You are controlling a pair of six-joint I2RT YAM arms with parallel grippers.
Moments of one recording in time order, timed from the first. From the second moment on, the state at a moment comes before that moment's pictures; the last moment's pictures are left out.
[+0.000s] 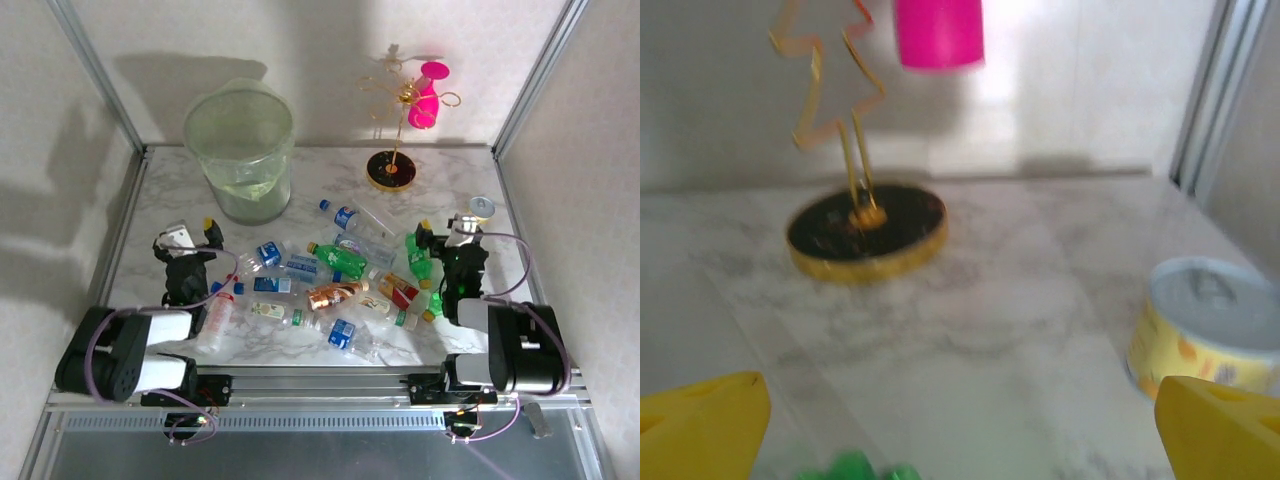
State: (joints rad) left arm -0.16 1.28 0.17 1.15 -0.45 -0.15; right arm 0.04 1.30 0.27 0.94 0.00 0.04
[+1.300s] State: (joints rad) left arm -0.28 0.84 0.78 -0.74 -0.39 -1.08; right arm 0.45 0.94 0.78 -0.40 -0.06 0.67
